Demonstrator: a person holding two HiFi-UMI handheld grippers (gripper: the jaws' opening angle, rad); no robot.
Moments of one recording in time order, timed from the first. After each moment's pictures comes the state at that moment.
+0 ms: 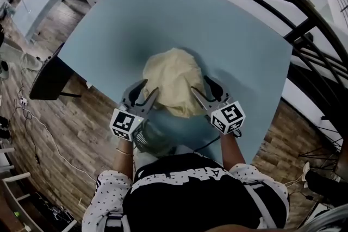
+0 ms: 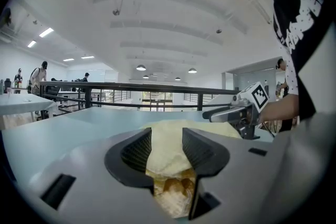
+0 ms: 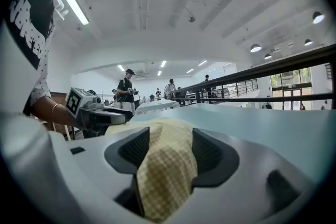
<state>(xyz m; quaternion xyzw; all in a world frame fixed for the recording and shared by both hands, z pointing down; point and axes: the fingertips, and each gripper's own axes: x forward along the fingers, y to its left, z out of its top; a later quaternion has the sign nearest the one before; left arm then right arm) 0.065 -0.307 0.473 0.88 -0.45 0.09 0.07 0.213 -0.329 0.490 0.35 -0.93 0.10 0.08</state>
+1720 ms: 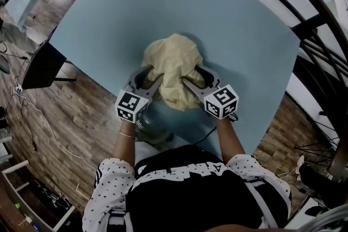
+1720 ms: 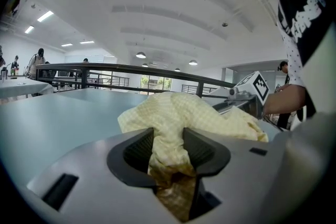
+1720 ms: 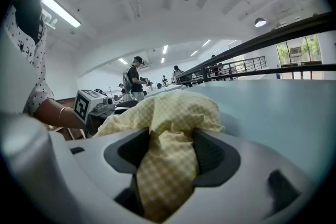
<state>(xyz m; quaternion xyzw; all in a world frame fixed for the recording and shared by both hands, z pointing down) 0.071 -0.342 0.550 0.88 -0.43 0.13 0.13 0.170 -0.347 0.558 0.28 -0.93 0.18 0.13</state>
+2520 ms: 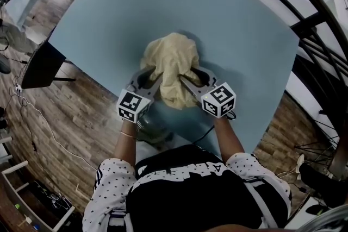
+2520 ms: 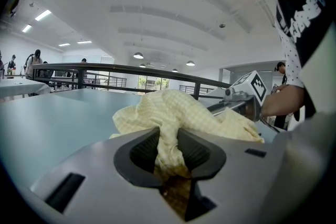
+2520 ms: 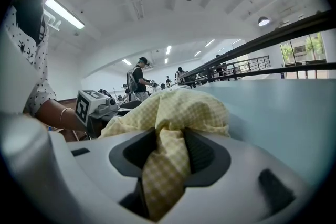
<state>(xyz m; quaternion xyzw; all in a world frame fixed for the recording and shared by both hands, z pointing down) 0.084 -0.337 0.550 0.89 -0.42 0.12 0.12 0.159 -0.341 0.556 0.26 -0.94 0.18 0.13</state>
